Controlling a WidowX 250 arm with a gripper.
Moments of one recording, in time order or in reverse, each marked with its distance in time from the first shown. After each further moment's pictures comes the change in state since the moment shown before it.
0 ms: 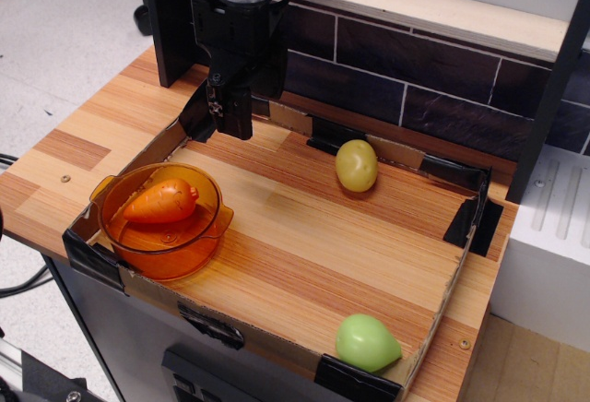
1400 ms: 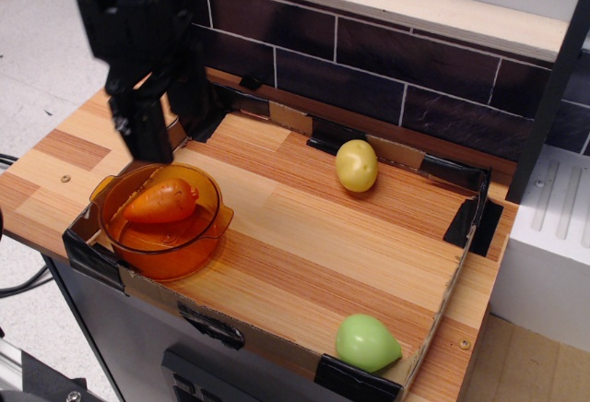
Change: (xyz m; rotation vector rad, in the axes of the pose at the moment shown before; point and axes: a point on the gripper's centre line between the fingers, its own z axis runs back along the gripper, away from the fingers) arm 0.031 0.080 0.030 0.135 0.104 0.169
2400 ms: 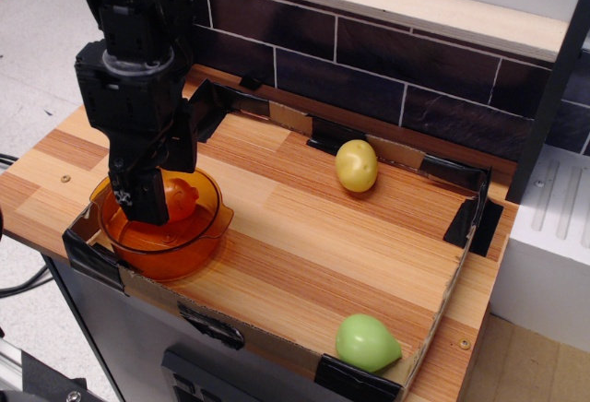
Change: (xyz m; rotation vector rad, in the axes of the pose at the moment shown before) arm -0.002 0.012 -0.036 -0.059 -0.082 0.034
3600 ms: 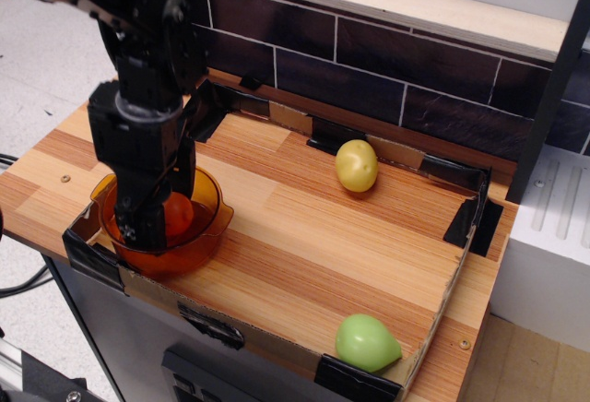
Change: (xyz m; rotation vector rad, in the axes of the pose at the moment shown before) arm 0.003 0.002 -0.031 -0.016 -0.079 0.004
